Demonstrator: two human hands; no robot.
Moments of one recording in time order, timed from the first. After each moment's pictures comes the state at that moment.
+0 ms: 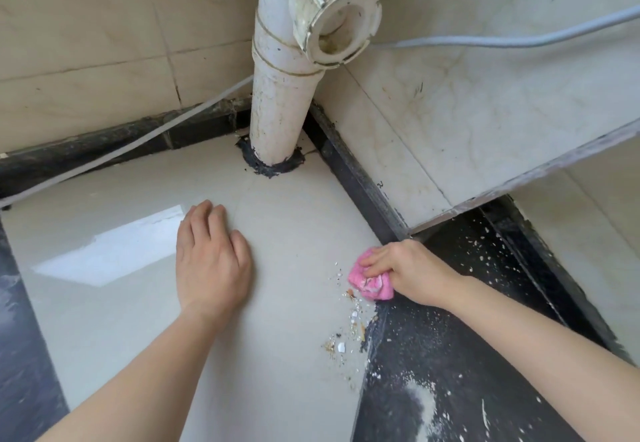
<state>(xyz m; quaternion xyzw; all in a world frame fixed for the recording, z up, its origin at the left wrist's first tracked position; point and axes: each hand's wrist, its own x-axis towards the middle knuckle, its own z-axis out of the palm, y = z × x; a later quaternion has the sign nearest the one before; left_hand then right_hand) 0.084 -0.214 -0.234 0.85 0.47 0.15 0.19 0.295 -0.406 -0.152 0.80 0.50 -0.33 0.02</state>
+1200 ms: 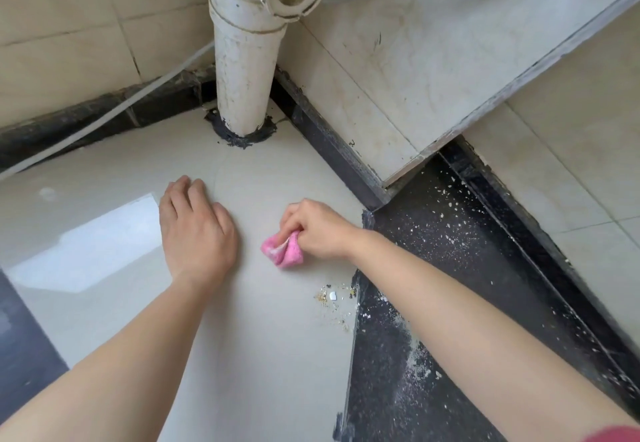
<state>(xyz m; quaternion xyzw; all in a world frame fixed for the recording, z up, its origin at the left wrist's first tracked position) 0.080 -0.208 -0.246 0.87 0.42 0.19 0.18 0.212 -0.333 -0.161 0.80 0.44 -0.37 -0.14</state>
